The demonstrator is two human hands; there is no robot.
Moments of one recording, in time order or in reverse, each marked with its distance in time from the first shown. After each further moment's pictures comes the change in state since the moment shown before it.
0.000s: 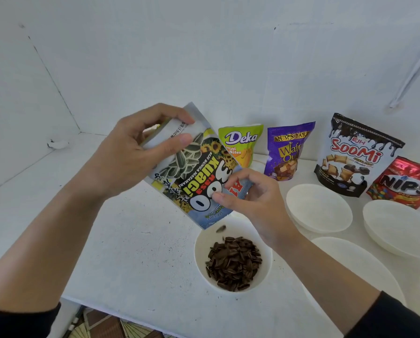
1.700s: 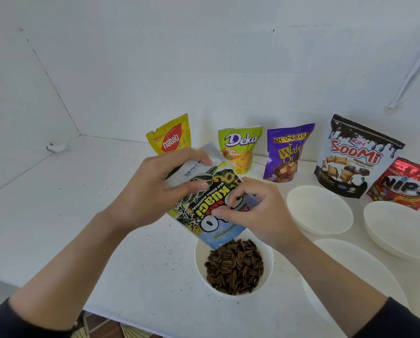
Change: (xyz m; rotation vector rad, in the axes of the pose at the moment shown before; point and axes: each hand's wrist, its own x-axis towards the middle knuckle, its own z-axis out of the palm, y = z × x) left_hand -0.016 -0.037 0.028 0.332 -0.053 0.093; right_hand -0.003 -0.001 -0.009 -0.361 -0.048 -0.104
